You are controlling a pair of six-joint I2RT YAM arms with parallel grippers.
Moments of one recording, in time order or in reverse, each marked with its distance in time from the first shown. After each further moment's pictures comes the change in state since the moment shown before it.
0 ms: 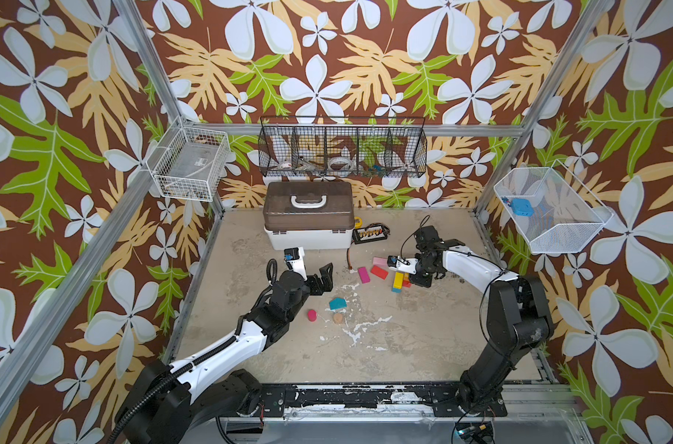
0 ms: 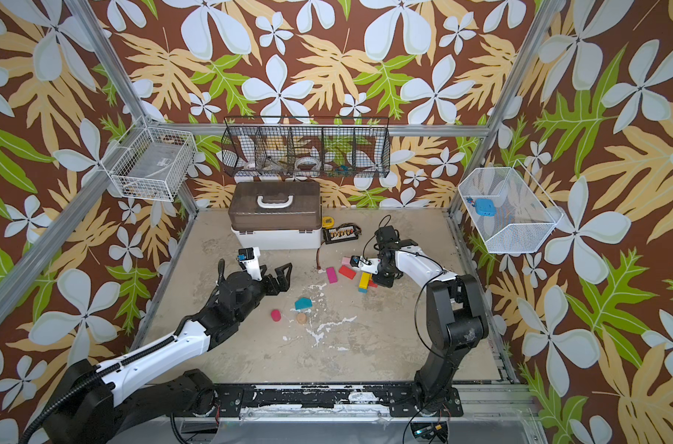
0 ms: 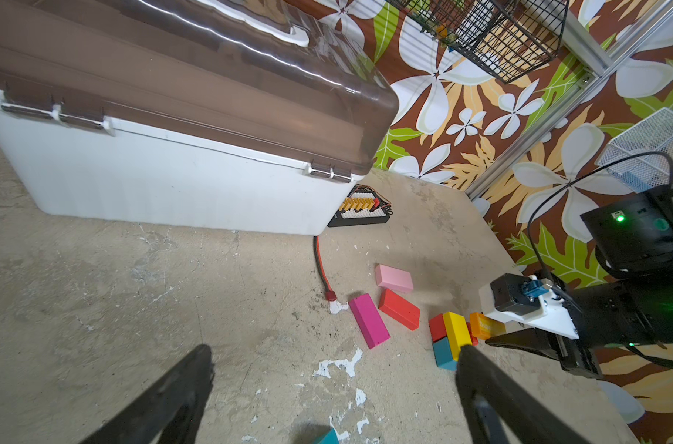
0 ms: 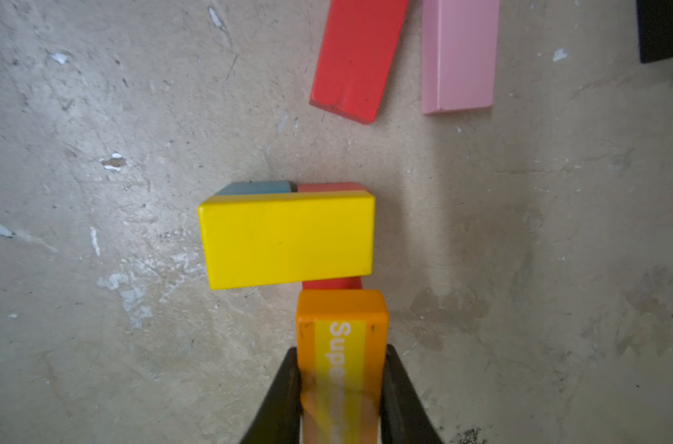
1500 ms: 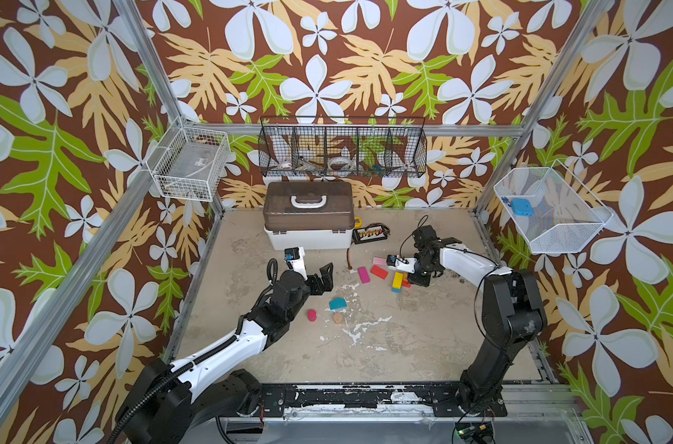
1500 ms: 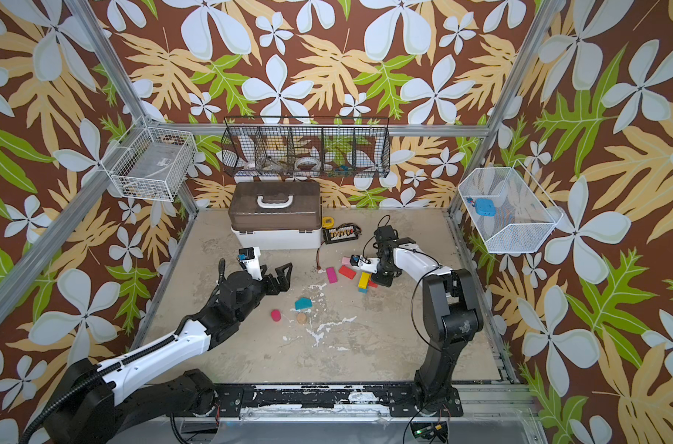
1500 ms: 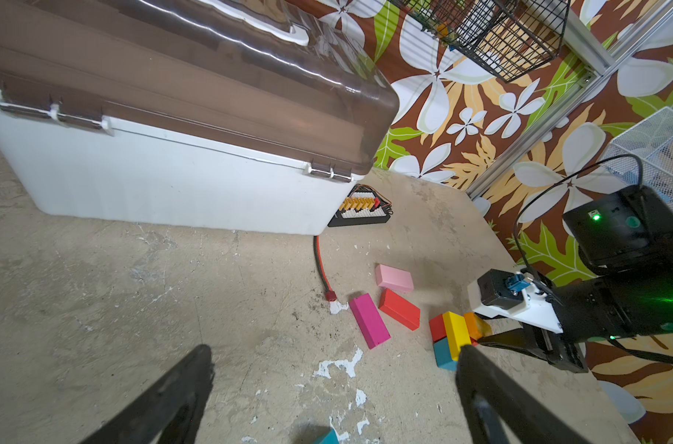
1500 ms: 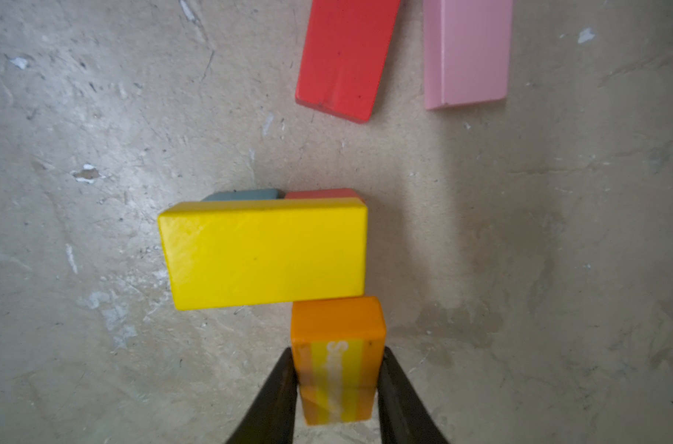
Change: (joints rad) left arm 0.000 0.006 0.005 0.000 0.000 0.000; right arm -0.007 0.058 0.032 -0.005 0.001 0.023
